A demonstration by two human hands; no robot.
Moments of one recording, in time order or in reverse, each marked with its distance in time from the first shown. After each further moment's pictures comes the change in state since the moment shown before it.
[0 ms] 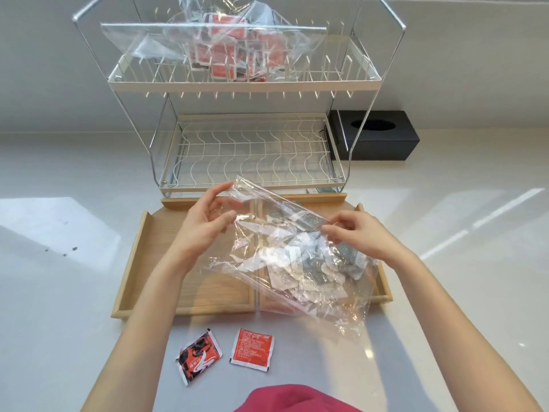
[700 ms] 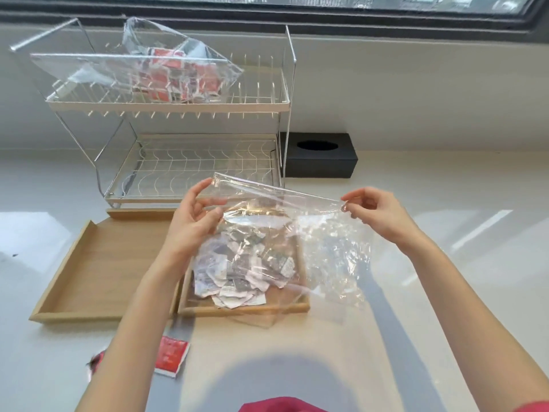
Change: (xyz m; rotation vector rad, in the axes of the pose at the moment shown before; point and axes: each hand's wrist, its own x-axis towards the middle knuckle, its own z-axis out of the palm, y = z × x) left_hand -0.011 0.051 0.125 -0.118 0.130 0.083; right_hand -0.036 0.072 -0.137 0.190 0.265 -0.098
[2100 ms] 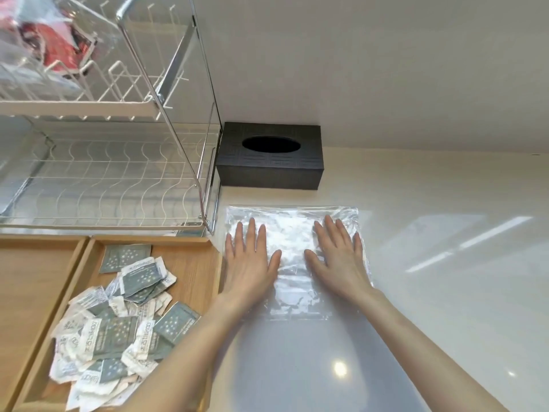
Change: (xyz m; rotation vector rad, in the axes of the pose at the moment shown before) left_hand 0.109 -0.130 0.240 1.184 -0.124 -0.075; right_hand 0.120 0.189 -0.012 -0.637 -0.146 -0.067
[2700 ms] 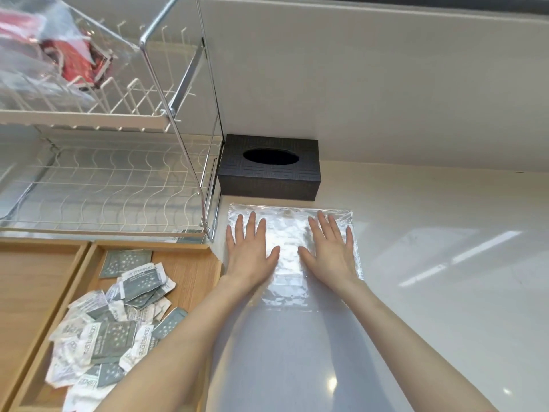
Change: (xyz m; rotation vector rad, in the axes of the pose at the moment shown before) left_hand 0.033 0.003 -0.011 0.014 -0.010 -0.010; right_hand 0.026 -0.014 -0.008 -0.104 0.042 0.032
